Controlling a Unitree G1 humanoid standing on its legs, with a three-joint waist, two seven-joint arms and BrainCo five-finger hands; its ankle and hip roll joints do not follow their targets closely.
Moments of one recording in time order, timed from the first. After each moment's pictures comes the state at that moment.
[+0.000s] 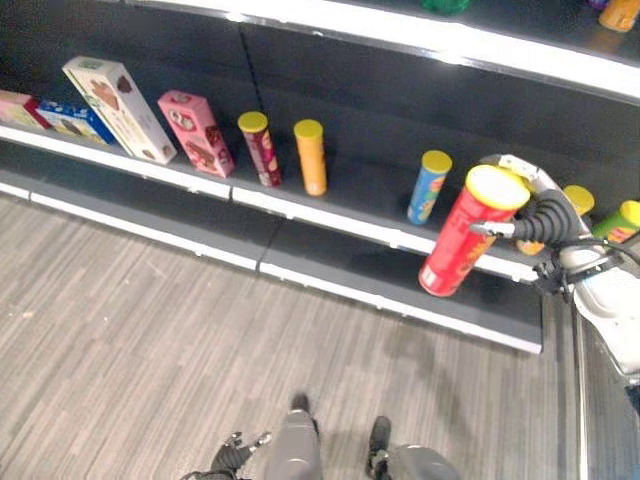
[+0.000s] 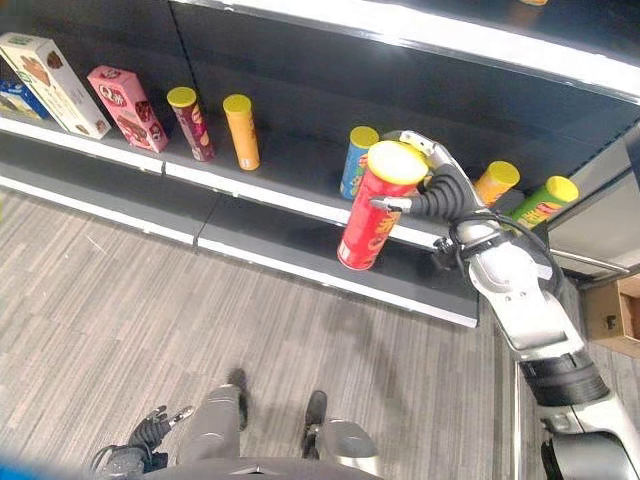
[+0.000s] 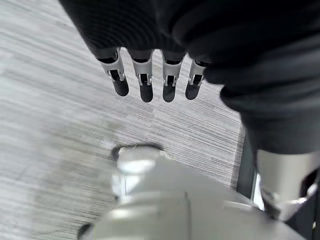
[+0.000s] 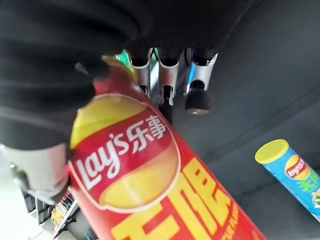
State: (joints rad) left arm 0.12 0.27 -0.03 1.00 -0.16 -0.10 0.06; right arm -0.32 -0.81 0.12 -0.12 0.08 -0.18 0.00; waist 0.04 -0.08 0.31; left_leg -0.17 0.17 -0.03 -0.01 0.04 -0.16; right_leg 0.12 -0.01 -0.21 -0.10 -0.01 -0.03
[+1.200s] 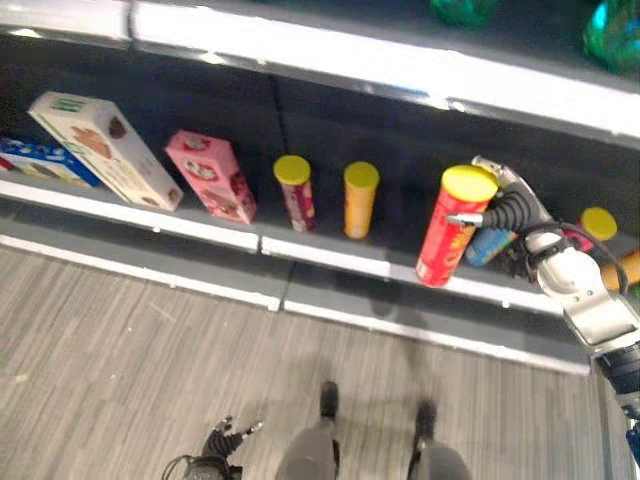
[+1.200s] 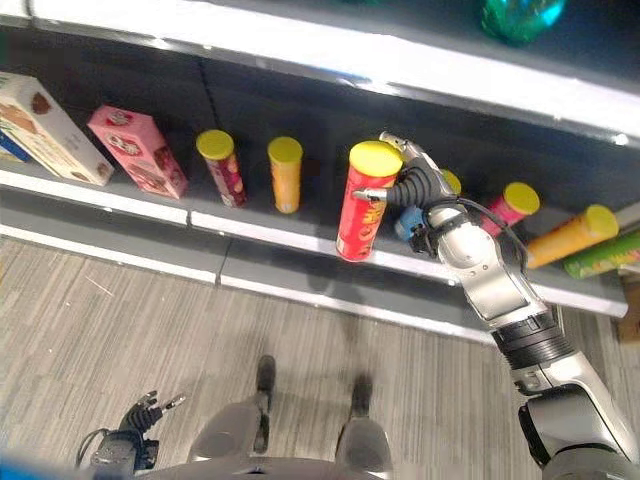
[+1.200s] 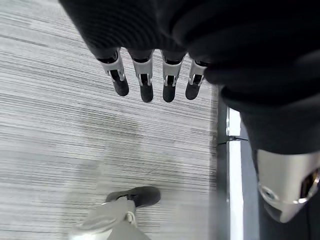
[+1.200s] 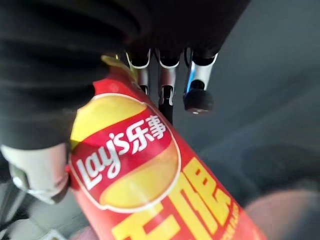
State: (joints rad) left arm 0.09 0.35 -0.04 1.03 -0.15 -0.12 0.09; right arm -0.44 -0.76 0.28 0.07 0.00 -0.12 -0.08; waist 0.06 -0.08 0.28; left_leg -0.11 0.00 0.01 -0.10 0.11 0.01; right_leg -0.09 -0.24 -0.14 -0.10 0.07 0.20
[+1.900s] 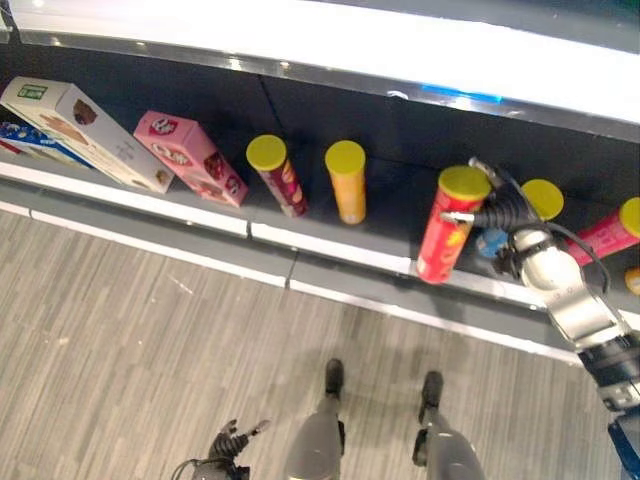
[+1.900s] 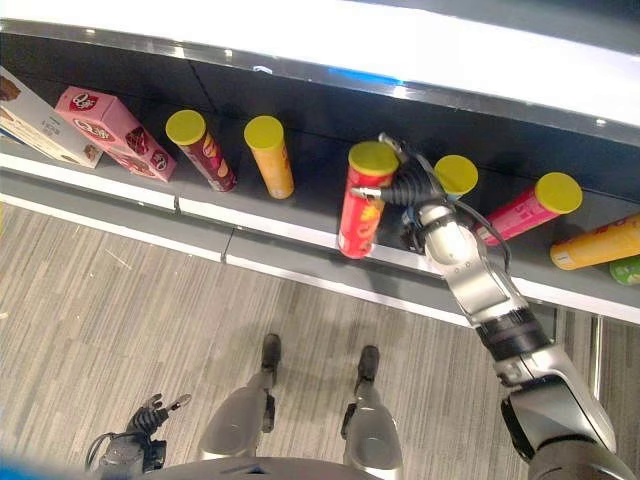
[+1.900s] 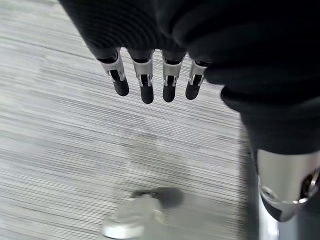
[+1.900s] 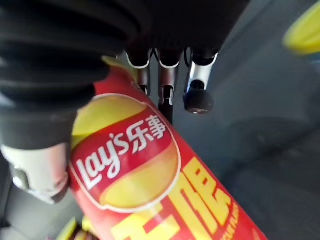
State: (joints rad) left arm 0.06 0.30 -0.04 1.06 -0.15 -0.12 0.11; right arm -0.63 -0.68 0.31 0.19 -0.12 -0.09 -0.20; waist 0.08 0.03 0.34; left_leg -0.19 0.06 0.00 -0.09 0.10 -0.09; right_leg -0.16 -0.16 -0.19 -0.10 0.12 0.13
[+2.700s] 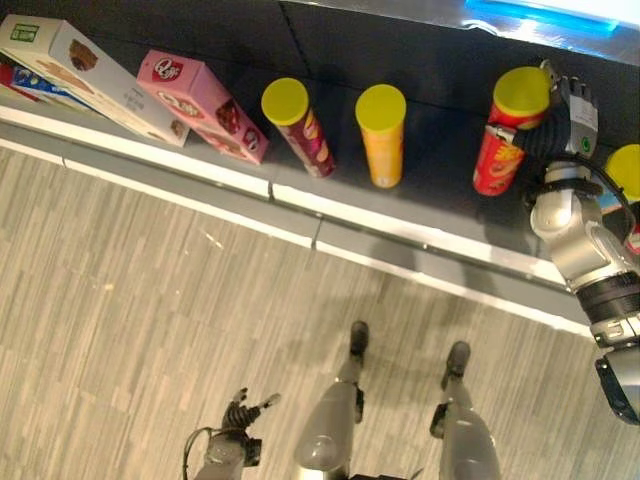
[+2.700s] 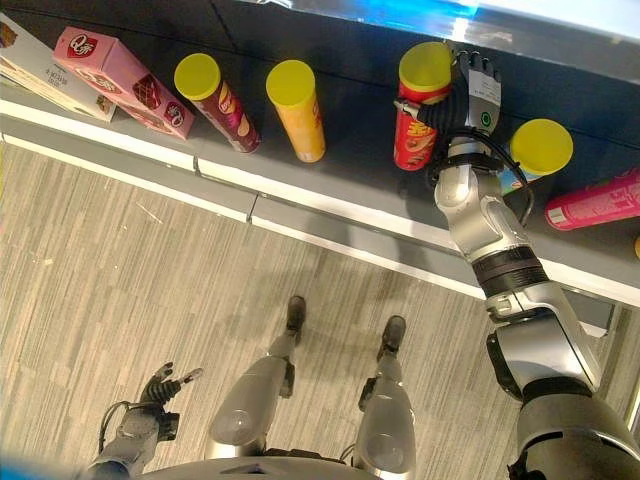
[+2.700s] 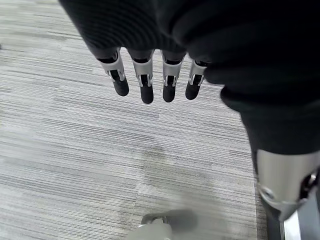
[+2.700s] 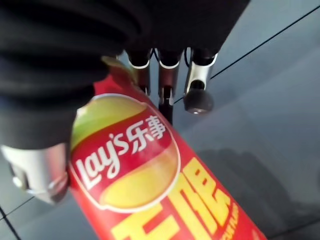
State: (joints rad) left arm -0.07 0.30 -0.16 1.02 -0.16 -0.15 0.19; right arm -0.87 -0.65 0.33 0.45 -0.40 0.01 -0.54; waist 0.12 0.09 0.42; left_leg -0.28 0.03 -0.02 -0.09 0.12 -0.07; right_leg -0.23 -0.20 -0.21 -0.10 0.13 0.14
